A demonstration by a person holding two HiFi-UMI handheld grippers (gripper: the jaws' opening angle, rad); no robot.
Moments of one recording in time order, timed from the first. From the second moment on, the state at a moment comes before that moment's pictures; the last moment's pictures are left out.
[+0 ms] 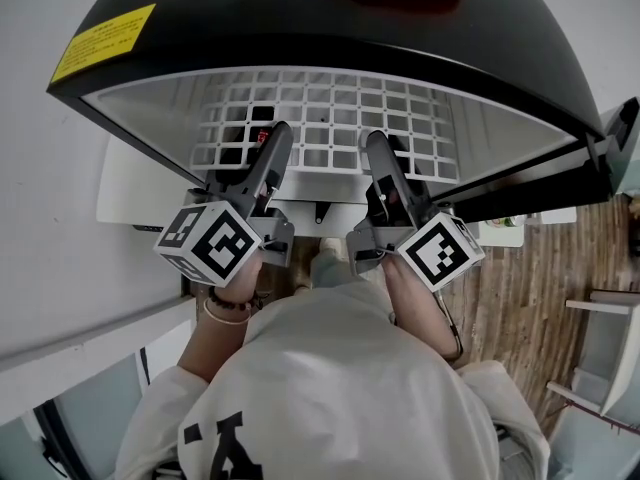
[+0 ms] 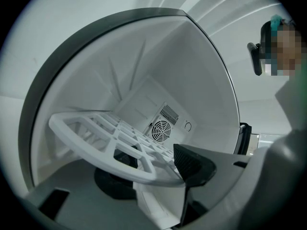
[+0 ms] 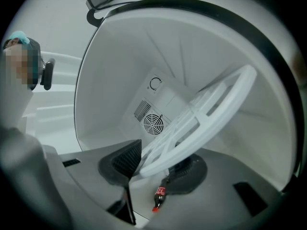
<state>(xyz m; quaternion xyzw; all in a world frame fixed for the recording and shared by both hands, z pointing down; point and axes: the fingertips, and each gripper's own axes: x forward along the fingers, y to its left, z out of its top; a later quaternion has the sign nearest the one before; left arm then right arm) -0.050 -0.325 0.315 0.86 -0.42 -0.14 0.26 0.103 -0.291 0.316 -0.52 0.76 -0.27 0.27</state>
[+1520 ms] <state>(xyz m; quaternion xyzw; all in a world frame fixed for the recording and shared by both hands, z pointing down) -0.048 -0.338 0.314 0.86 -0.42 -0.15 0.26 0.105 -0.303 0.314 -0.52 0.76 -0.27 0.27</state>
